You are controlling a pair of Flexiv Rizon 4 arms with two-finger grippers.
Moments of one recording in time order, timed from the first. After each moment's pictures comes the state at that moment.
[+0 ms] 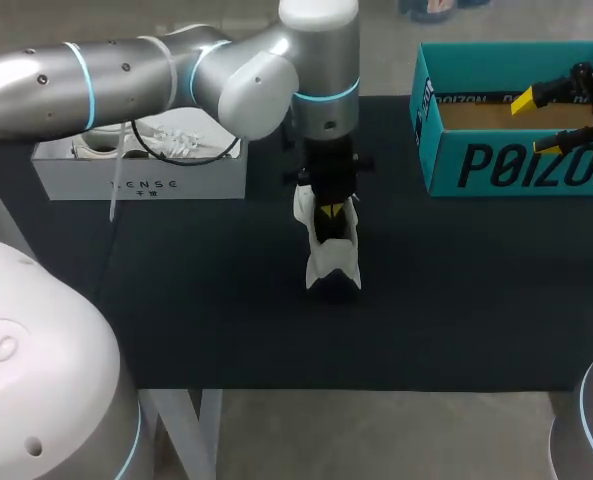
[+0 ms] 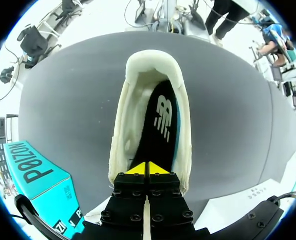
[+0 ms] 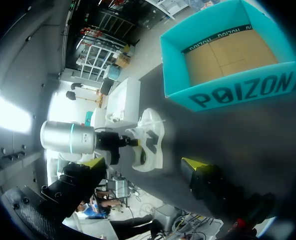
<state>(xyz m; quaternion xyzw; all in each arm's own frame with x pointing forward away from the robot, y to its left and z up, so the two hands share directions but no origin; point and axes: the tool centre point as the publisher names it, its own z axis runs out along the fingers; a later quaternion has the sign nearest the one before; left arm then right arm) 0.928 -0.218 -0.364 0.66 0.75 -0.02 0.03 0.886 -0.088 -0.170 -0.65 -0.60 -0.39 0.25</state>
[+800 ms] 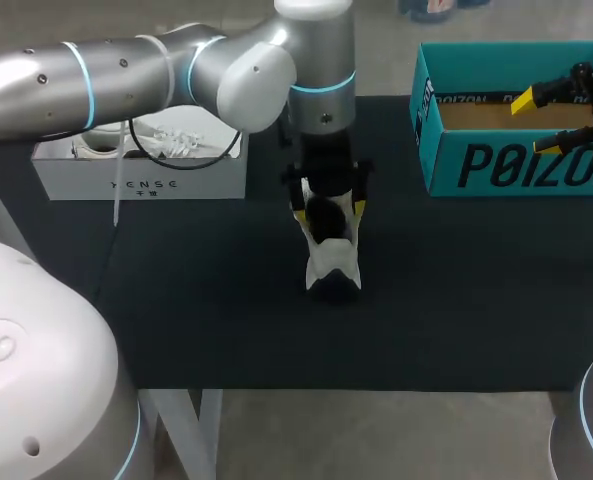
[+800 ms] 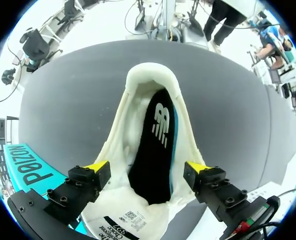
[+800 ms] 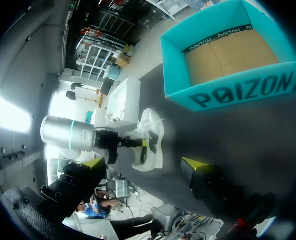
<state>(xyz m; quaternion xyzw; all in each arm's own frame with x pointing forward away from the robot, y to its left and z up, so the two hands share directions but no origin) 0.920 -0.216 -0.362 0.66 0.75 -0.05 0.01 0.886 -0.088 -0.170 -0.65 -0.60 -0.39 0.25</state>
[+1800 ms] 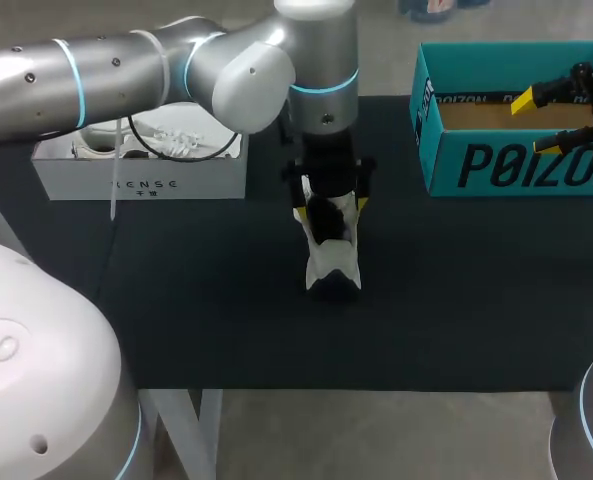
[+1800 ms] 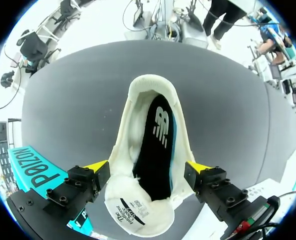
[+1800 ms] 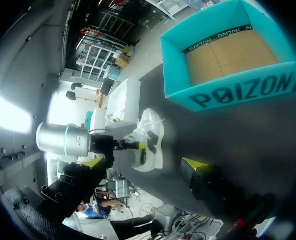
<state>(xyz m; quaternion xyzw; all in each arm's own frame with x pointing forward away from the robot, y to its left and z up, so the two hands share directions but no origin) 0.914 -0.218 -0.346 0.66 0.75 -0.03 0.03 0.886 -0.088 -0.170 -0.65 -0.60 -0.39 0.25</state>
